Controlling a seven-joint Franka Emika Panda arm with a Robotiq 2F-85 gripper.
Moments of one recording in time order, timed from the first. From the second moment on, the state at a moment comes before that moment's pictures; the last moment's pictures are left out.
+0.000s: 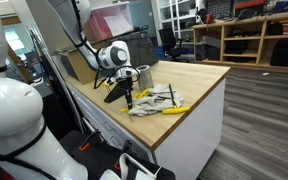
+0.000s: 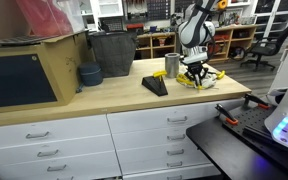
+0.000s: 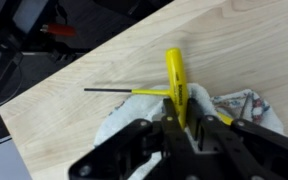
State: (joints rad) arm 0.14 0.33 -0.06 -2.38 -0.11 2.38 0.97
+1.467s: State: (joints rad) arm 0.13 0.13 0.03 -2.52 -0.08 2.44 0.53
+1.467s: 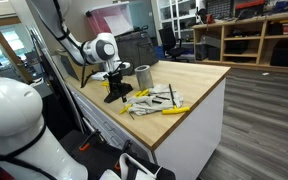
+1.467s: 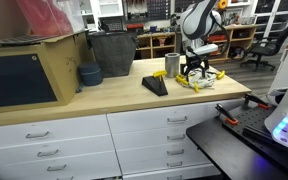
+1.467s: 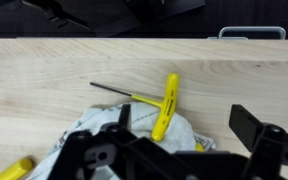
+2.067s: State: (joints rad) arm 0.12 0.13 0.02 -2.62 -0.07 2.63 0.61
